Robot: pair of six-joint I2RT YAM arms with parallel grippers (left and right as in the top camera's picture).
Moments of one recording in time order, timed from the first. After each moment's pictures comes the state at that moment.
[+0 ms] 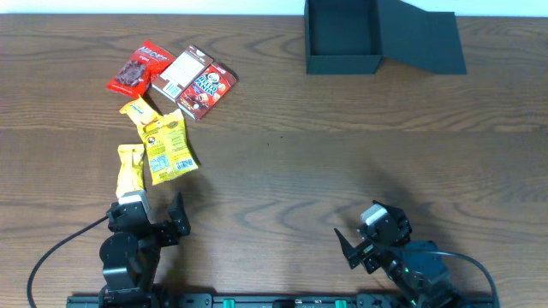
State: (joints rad) left arm 0.09 0.01 0.16 -0.58 0.10 -0.22; right arm 0.54 0.02 0.17 -0.65 -0.01 -0.11
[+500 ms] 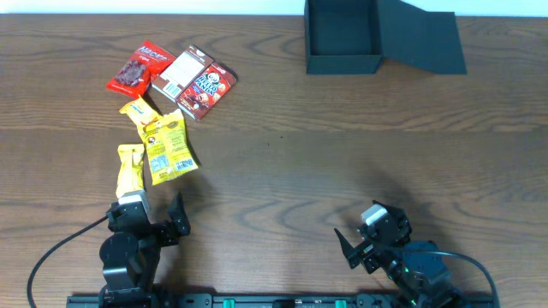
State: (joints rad) left arm 0.09 0.01 0.16 -0.58 0.10 -0.22; right arm 0.54 0.02 0.17 -0.65 -0.01 -0.11
